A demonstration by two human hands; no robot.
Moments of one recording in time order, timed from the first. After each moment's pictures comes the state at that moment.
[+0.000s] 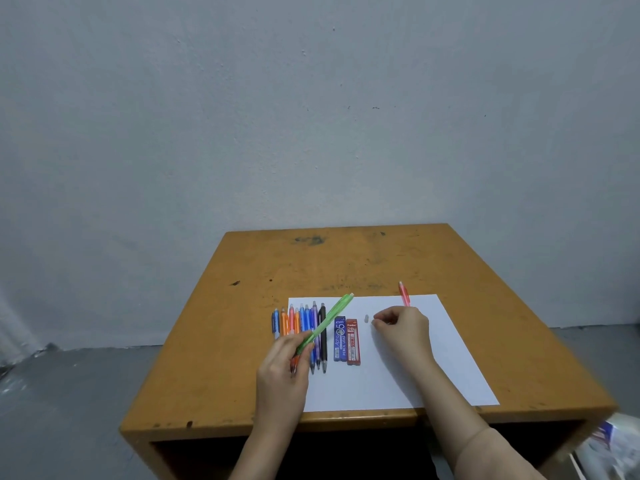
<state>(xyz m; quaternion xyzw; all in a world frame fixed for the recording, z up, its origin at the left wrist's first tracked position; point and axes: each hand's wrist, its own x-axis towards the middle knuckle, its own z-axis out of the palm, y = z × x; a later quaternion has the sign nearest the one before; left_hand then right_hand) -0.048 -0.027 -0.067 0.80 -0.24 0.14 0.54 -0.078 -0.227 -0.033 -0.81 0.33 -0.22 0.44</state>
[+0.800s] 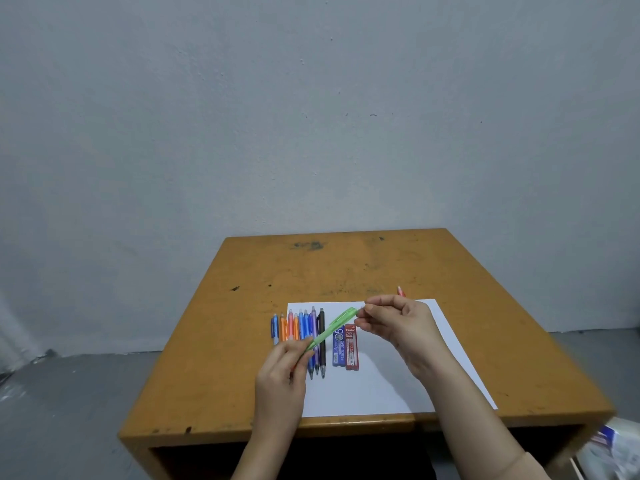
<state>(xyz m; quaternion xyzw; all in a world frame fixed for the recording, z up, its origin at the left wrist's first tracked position) -0.047 -0.026 -0.069 0.78 -0.27 0.16 0.54 -0.108 -0.209 0.022 -0.59 0.18 -0.18 0.77</state>
